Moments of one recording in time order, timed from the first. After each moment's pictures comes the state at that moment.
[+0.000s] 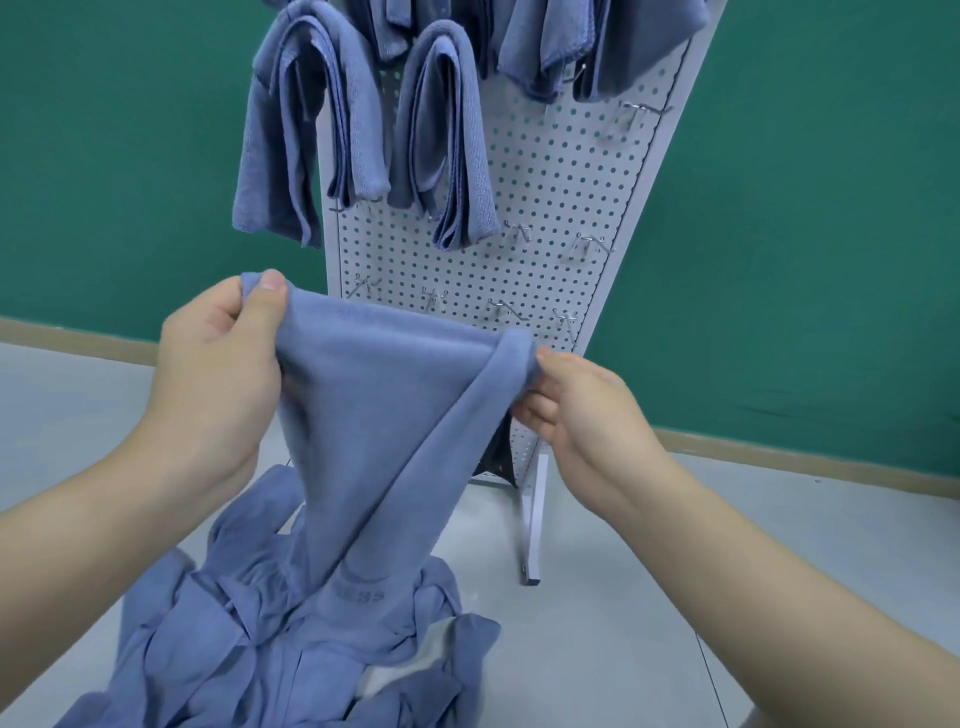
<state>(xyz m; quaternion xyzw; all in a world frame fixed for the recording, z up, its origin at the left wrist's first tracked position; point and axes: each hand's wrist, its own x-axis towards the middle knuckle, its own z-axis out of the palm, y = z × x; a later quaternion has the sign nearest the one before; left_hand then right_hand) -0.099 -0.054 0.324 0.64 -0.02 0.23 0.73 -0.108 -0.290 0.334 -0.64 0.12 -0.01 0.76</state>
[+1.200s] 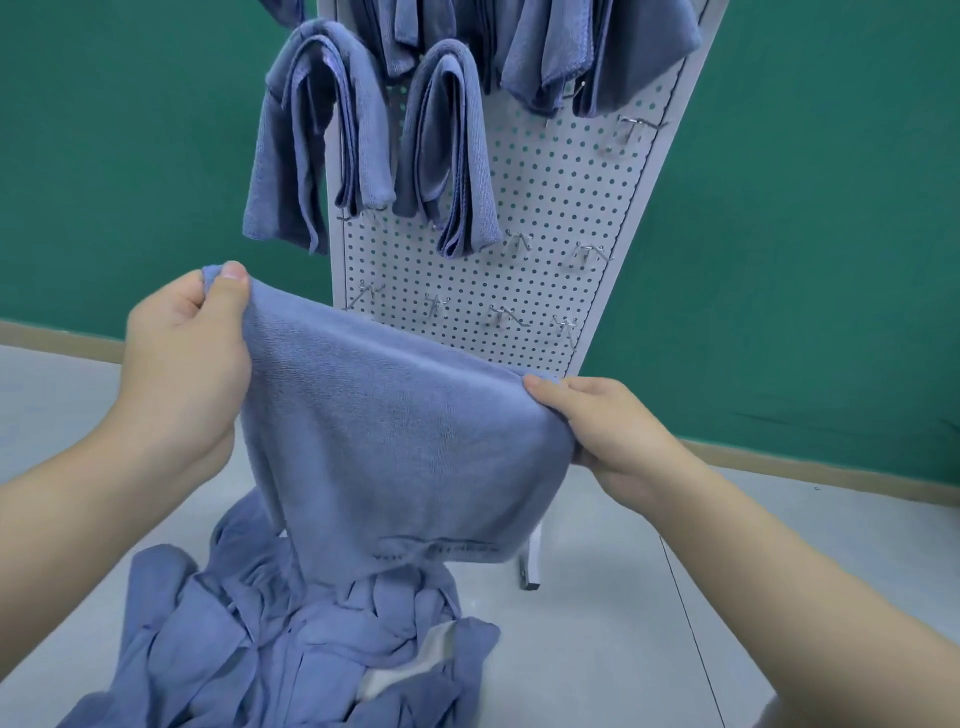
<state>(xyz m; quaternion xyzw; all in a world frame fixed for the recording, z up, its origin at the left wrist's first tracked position) -0.089 -0.026 0.327 0.64 0.03 0.26 0.72 -0.095 -0.325 0.323 -0.78 0.10 0.06 0.61</state>
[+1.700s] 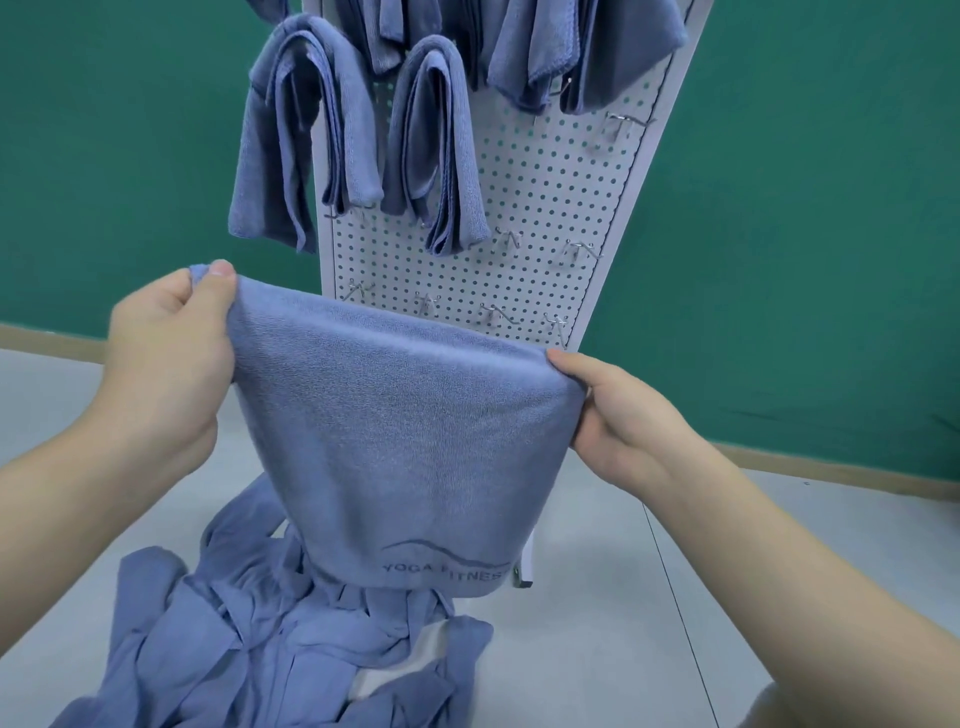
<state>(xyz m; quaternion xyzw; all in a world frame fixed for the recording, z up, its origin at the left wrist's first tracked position) -0.079 -0.023 0.325 0.64 0.05 0.25 0.72 -0.095 -0.331 0.340 -0.61 0.16 0.05 0.78</state>
